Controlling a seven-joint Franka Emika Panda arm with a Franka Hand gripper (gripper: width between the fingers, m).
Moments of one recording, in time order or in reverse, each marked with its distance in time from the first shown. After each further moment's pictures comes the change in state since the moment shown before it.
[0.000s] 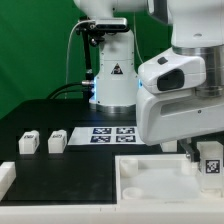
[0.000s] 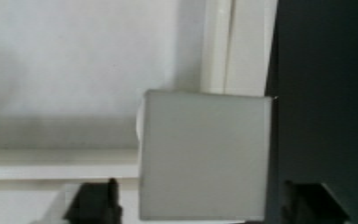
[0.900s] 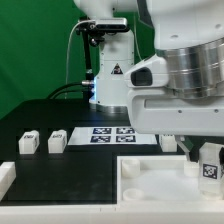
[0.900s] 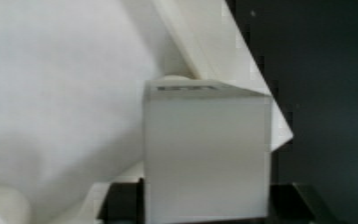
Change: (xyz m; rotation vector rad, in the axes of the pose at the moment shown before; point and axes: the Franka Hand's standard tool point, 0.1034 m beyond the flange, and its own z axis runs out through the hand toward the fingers) arm 0.015 0.016 -0.003 0.099 0.053 0.794
